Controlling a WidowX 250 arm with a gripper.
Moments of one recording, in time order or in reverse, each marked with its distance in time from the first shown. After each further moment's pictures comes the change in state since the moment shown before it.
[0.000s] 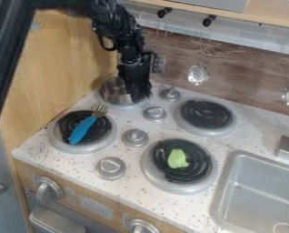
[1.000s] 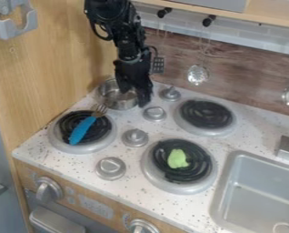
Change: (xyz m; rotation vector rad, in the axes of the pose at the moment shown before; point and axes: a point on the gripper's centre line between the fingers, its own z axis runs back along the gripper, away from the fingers) arm -0.023 -0.061 0.061 -0.007 -0.025 -0.006
